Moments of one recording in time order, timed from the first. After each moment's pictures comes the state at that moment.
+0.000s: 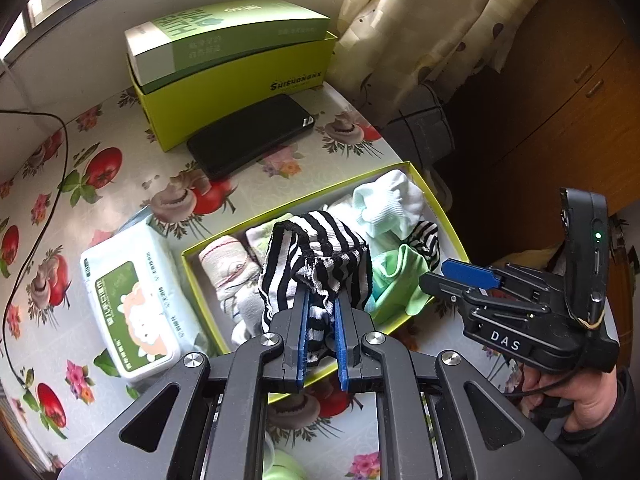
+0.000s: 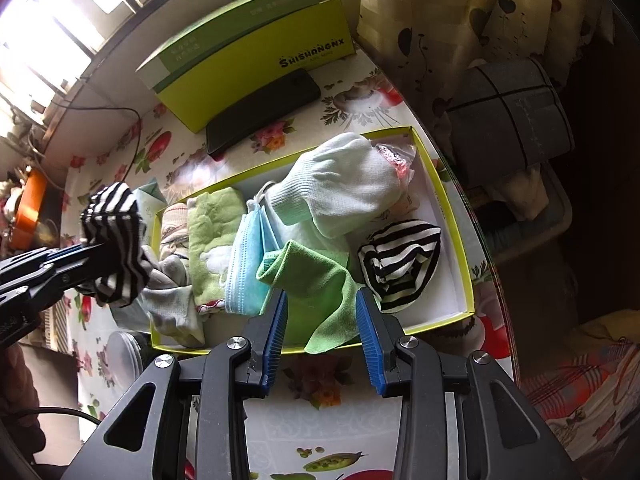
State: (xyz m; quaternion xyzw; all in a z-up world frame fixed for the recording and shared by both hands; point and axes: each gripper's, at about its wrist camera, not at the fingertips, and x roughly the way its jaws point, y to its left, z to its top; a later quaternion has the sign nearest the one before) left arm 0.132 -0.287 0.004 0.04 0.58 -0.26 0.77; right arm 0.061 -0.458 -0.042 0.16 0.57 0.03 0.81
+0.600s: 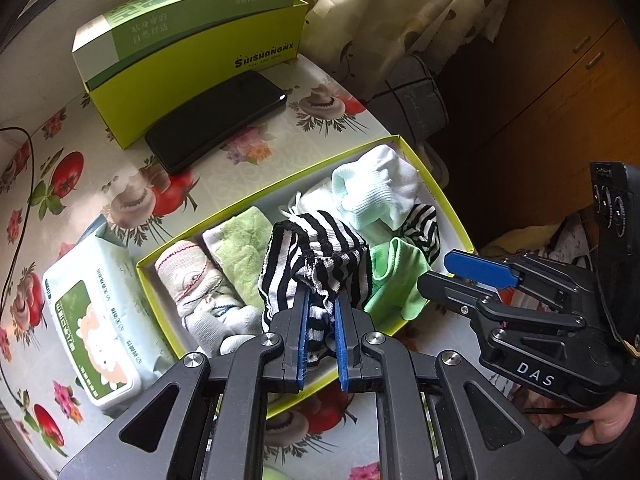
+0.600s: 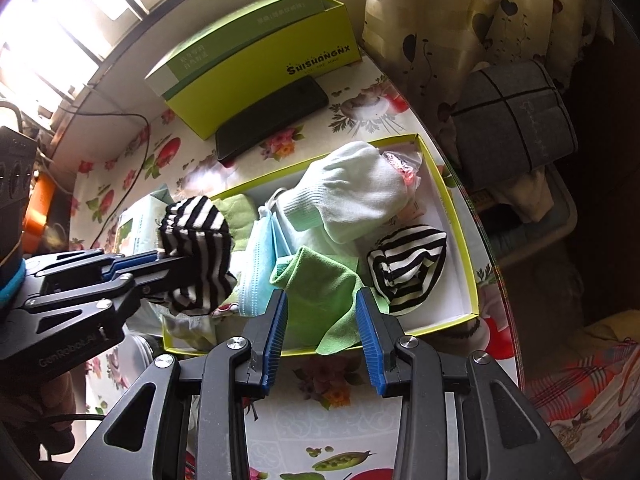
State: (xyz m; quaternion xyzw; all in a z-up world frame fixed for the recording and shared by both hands) left arm 0.142 -0.323 -0.027 0.07 0.60 -0.28 0.74; right arm 0.062 -0.457 -0.038 0.16 0.56 0.03 0.81
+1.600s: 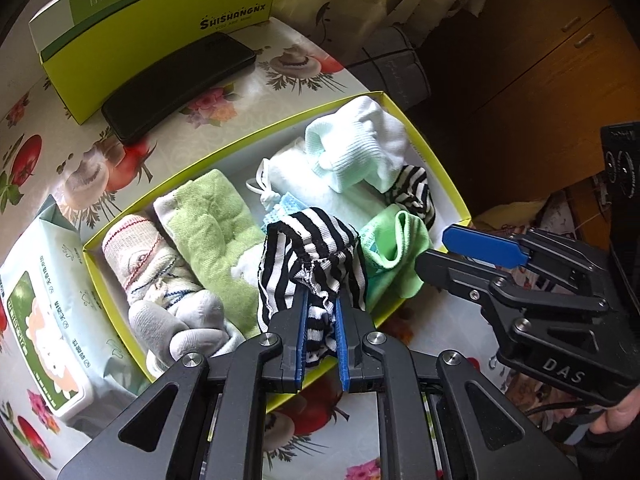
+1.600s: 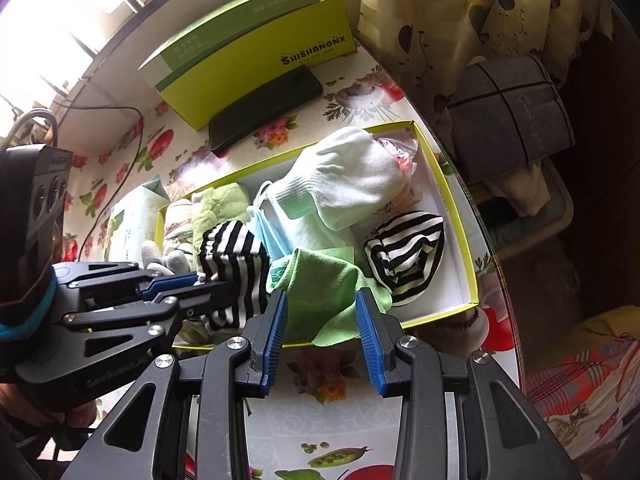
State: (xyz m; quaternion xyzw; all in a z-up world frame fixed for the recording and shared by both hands) left arm 0.130 -0.330 -0.060 0.07 0.62 -0.32 0.71; right arm 0.058 -0.456 -0.044 0.16 0.57 0.03 0.80
